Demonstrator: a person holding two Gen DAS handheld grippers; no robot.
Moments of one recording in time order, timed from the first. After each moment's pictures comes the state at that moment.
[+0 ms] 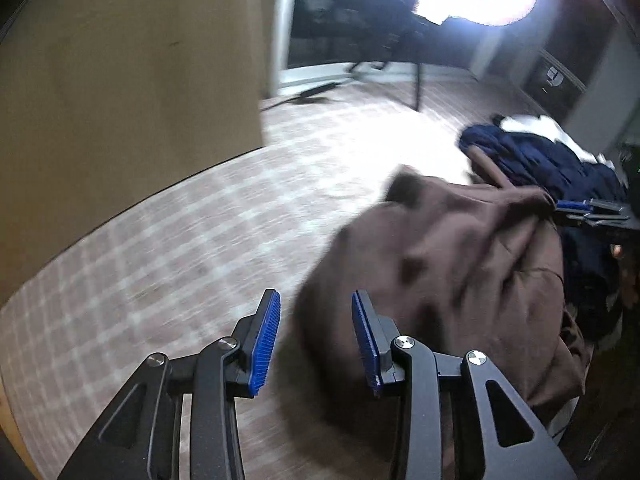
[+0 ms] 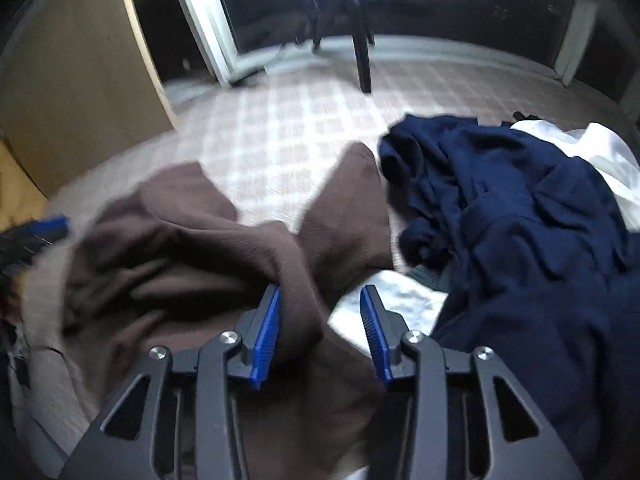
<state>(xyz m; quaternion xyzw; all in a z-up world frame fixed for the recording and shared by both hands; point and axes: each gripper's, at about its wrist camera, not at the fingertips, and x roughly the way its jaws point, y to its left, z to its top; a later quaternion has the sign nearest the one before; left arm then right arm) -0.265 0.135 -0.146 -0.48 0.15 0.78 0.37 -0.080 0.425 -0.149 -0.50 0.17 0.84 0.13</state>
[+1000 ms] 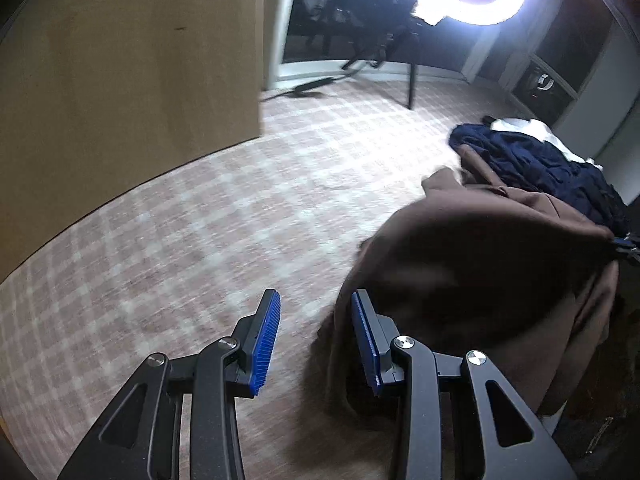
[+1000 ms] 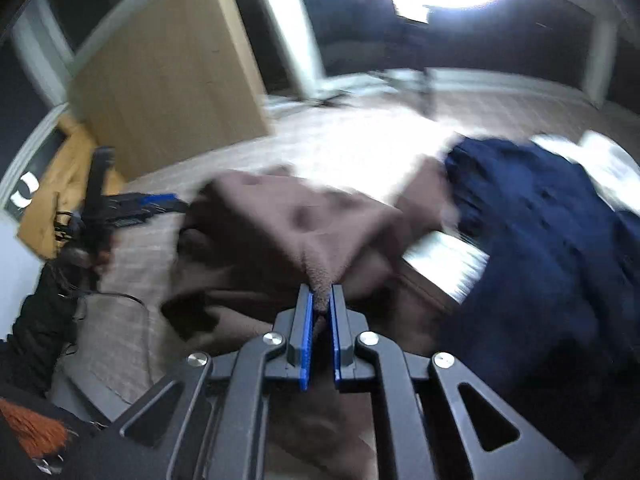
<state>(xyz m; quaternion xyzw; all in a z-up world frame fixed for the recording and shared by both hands) -0.264 0.118 -0.150 -0.49 0.12 0.77 0.40 0.007 0.400 -0.103 -0.48 0.17 0.86 0.08</state>
